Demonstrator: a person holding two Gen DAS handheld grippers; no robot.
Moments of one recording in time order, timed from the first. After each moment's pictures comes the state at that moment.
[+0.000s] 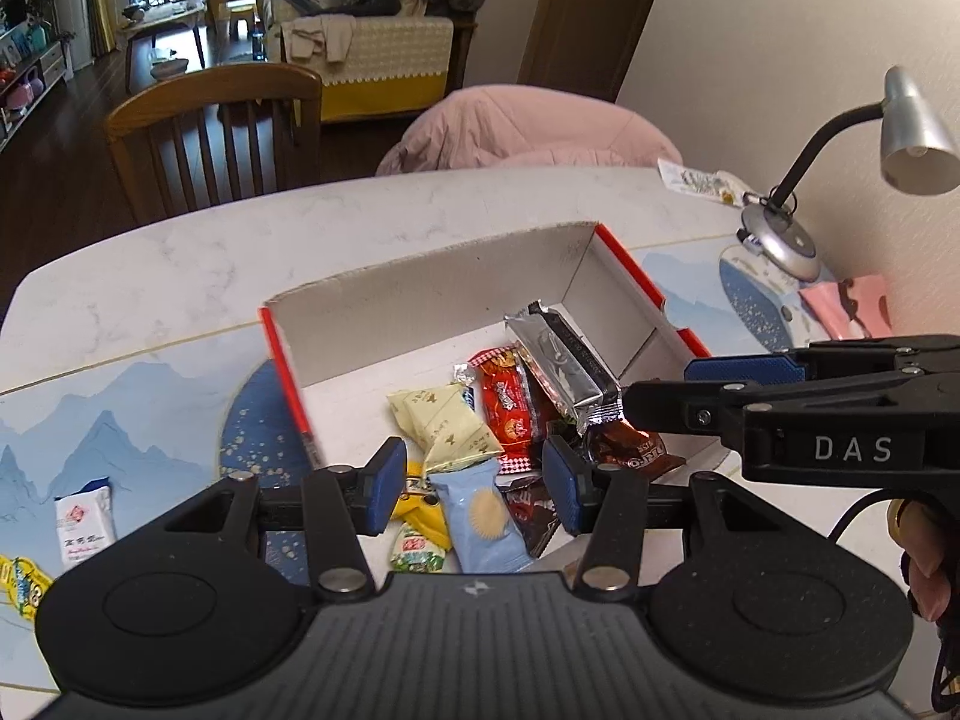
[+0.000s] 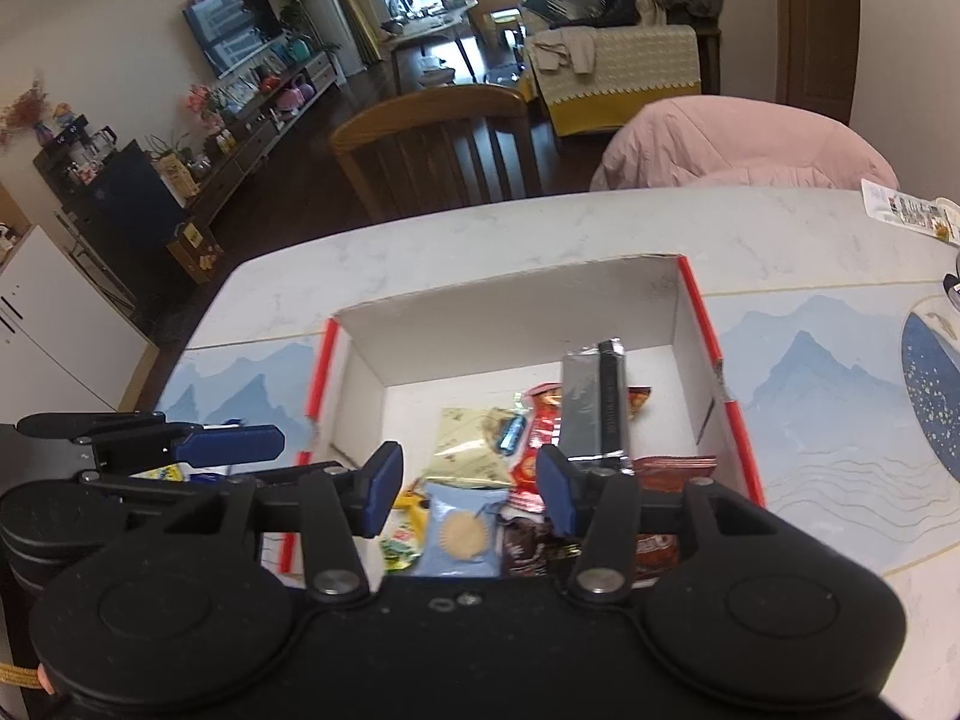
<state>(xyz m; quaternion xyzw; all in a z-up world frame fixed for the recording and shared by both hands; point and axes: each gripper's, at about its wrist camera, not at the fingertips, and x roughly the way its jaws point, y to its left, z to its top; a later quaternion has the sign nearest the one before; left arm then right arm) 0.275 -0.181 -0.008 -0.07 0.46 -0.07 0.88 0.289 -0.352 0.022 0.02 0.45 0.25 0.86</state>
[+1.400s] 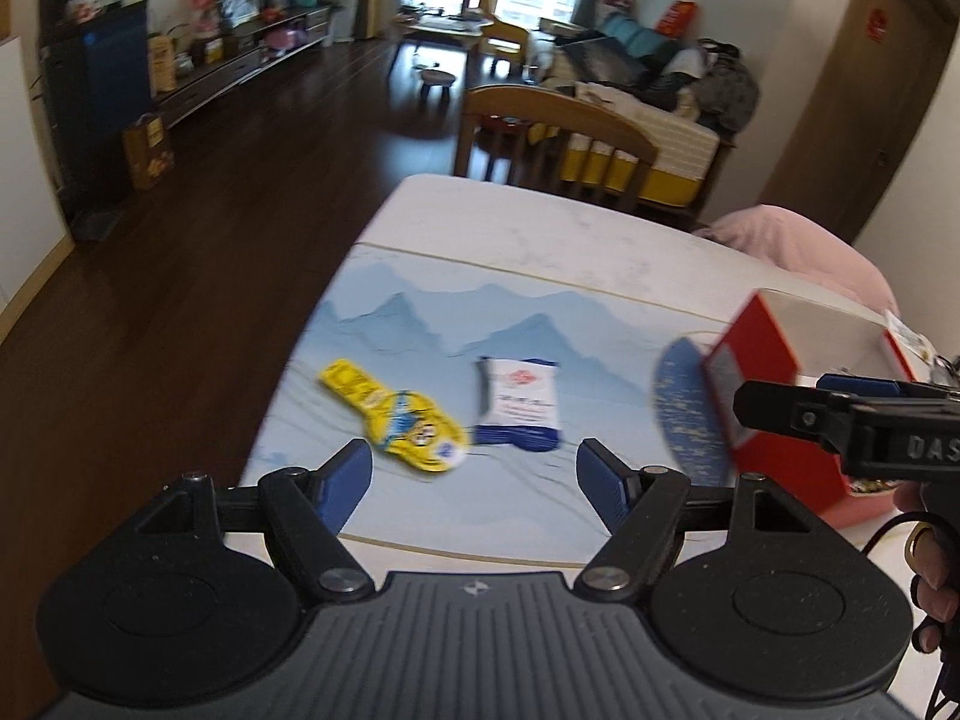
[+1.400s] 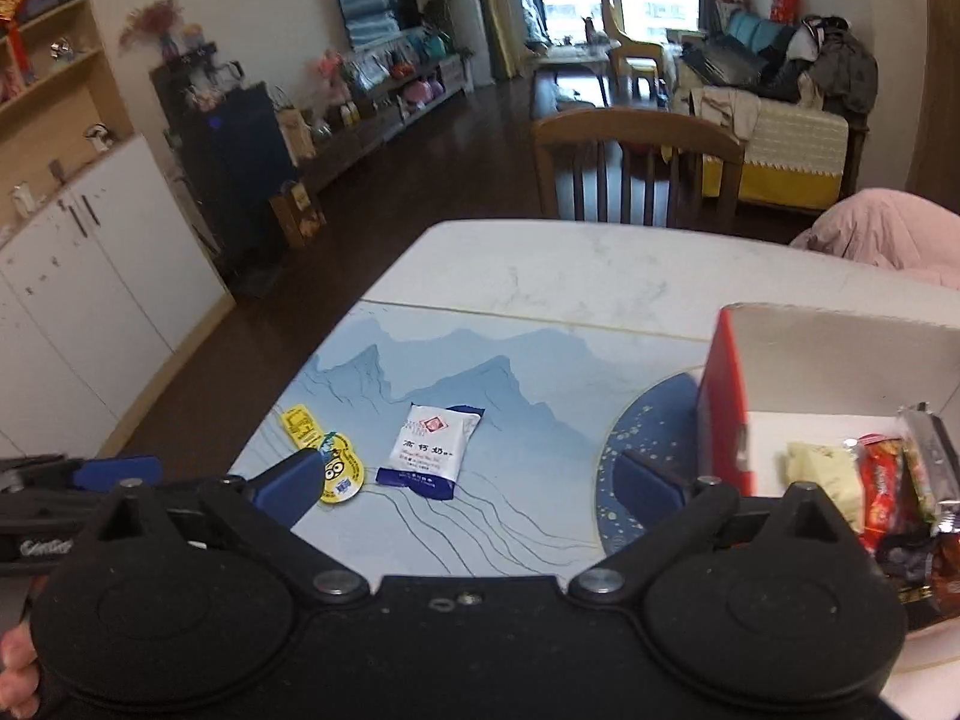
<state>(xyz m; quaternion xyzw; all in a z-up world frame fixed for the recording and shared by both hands) 0.094 0.067 -0.049 -0.17 0.40 0.15 0.89 0.202 -0.123 -0.016 -0.06 0.39 0.34 0.85</state>
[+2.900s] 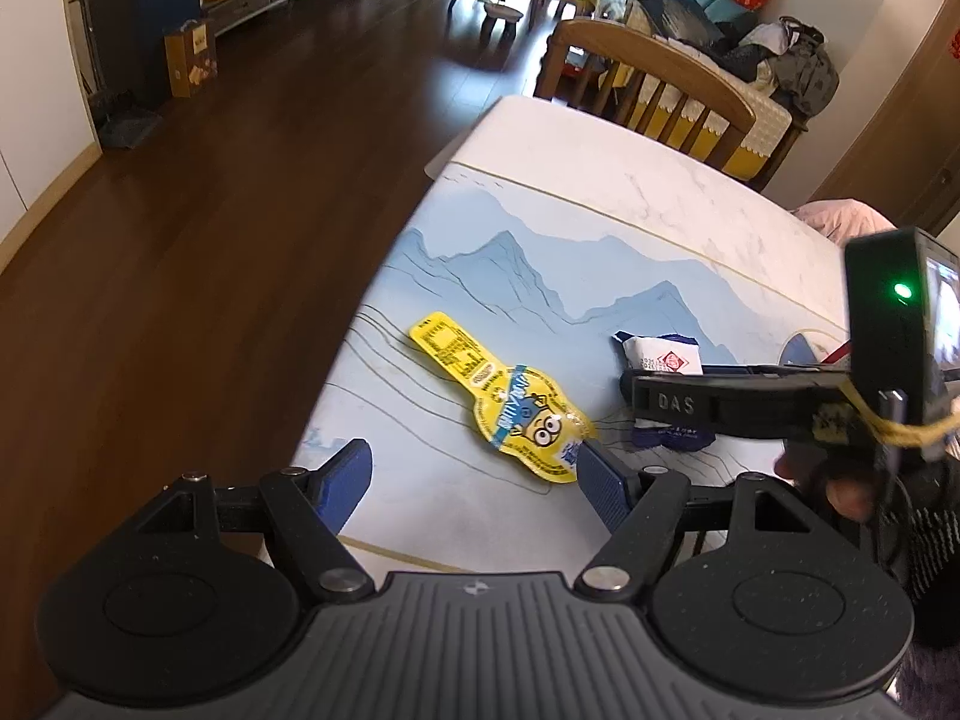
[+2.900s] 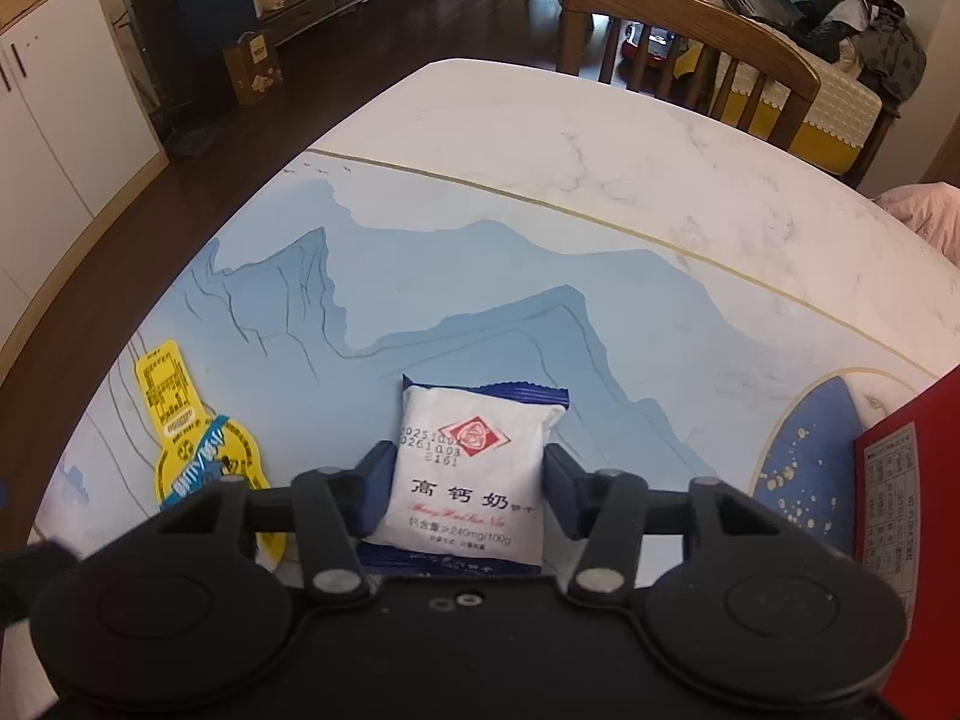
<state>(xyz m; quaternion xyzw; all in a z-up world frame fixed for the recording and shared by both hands) 0.127 0.135 -0.113 -0.22 0.45 0.18 0.84 0.257 0.007 -0.127 -0.18 0.46 0.30 0.82</state>
